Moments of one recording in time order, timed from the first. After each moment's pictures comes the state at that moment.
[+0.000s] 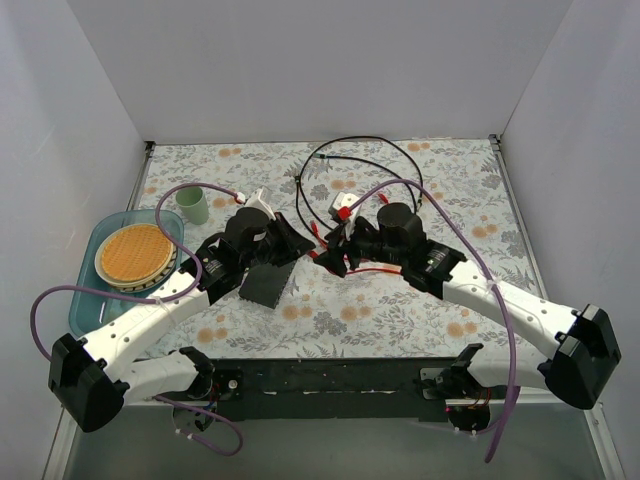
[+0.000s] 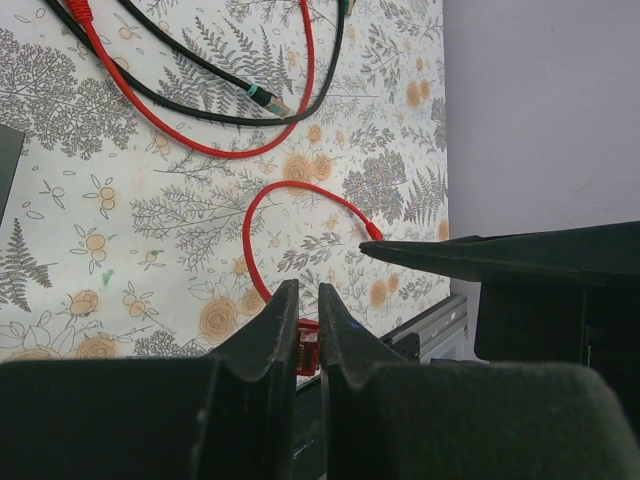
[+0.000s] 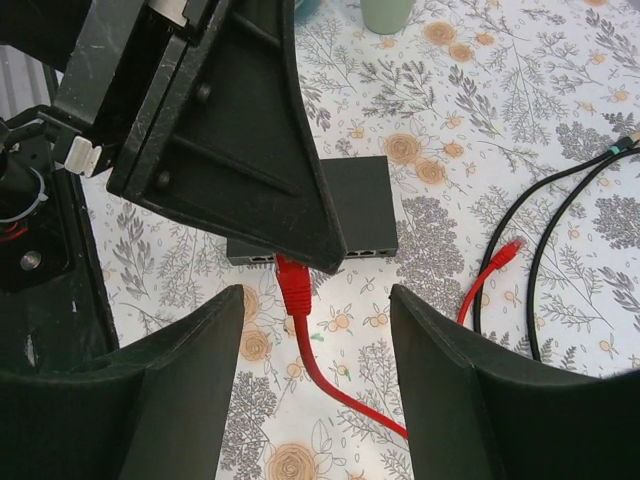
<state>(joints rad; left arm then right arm) -0.72 1.09 0.89 -0.27 0.01 -0.98 0.85 1.20 0.92 -0.02 -0.34 -0.06</state>
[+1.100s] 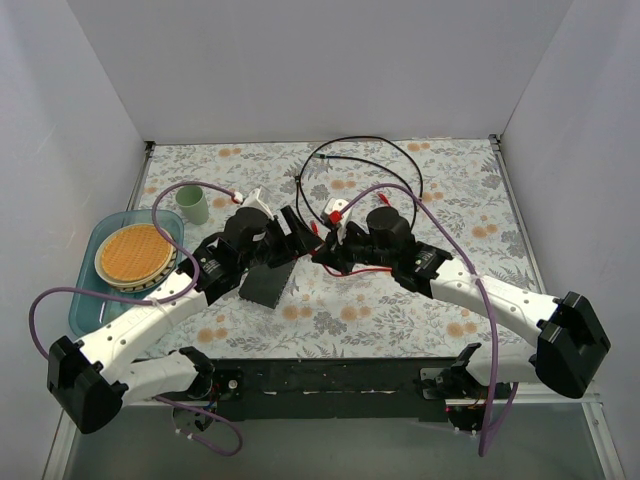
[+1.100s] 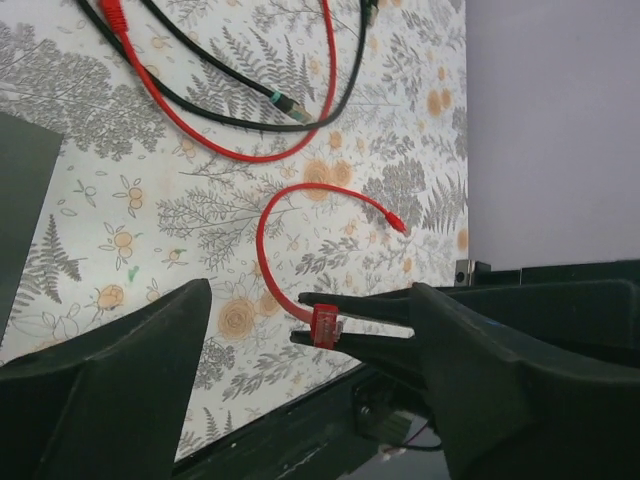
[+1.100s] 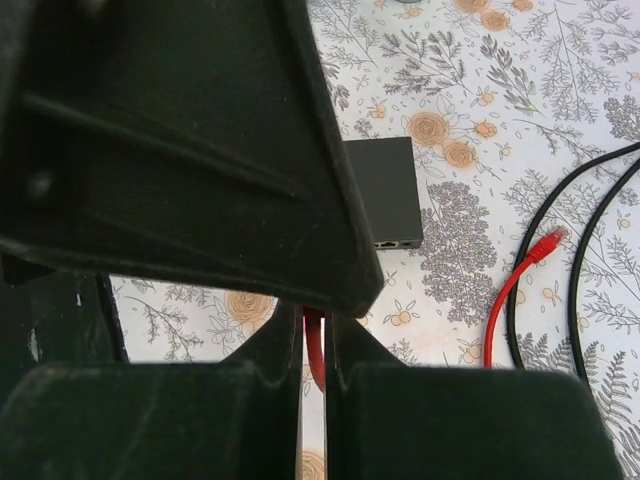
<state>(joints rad) -0.72 1.07 0.90 -0.30 -0.02 -0.96 0.86 1.28 0.89 0.05 -0.37 -0.03</state>
